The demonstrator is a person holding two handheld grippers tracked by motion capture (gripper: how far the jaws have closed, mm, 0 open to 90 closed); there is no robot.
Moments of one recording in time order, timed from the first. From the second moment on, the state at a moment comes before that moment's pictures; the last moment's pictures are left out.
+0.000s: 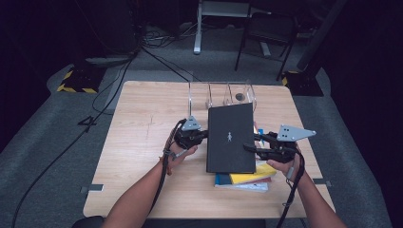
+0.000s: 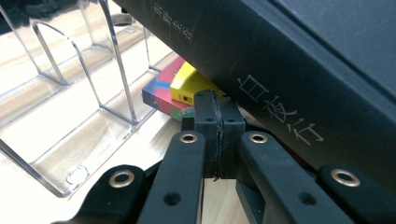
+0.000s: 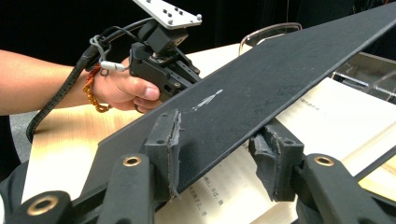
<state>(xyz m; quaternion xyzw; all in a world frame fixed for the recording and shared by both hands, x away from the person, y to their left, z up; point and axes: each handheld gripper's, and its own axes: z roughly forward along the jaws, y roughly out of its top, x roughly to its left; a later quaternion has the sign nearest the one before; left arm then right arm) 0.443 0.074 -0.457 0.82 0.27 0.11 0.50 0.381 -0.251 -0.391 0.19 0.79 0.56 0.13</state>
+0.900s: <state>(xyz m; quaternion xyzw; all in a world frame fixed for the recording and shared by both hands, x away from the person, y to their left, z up) 0.433 0.082 -0.413 0.79 0.25 0.15 0.54 0.349 -0.252 -0.378 0.09 0.79 0.57 0.20</state>
